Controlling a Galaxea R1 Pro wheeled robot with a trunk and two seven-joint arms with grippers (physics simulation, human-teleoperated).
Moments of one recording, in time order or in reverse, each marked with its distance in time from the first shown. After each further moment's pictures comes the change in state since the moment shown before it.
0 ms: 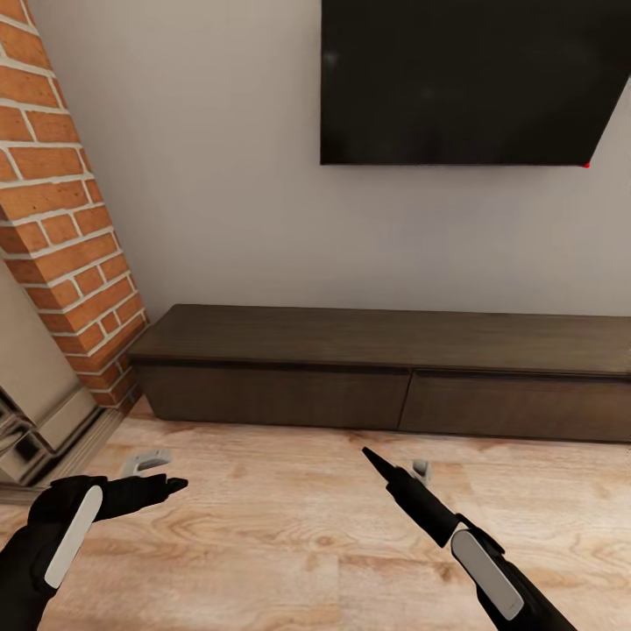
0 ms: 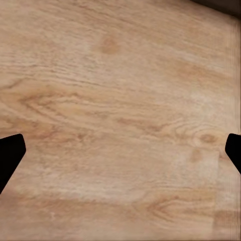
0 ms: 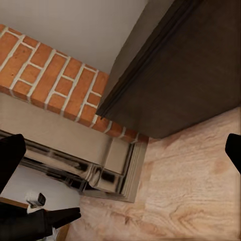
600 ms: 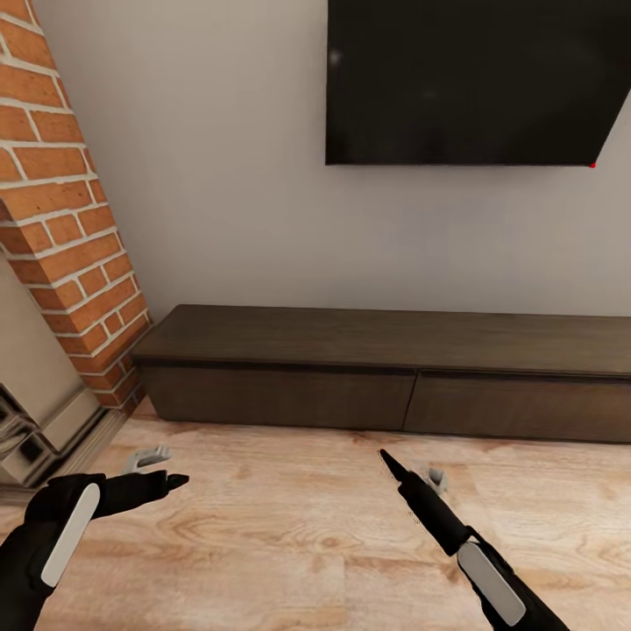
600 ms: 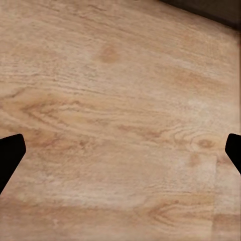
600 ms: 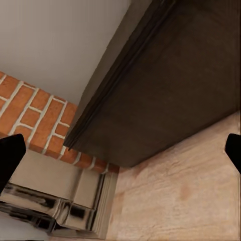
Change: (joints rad) left arm 0.000 0.005 0.005 -0.021 0.014 0.005 -0.015; right arm 0.001 0.012 -0.041 0.114 -0.023 -0.157 -0.024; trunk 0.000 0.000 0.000
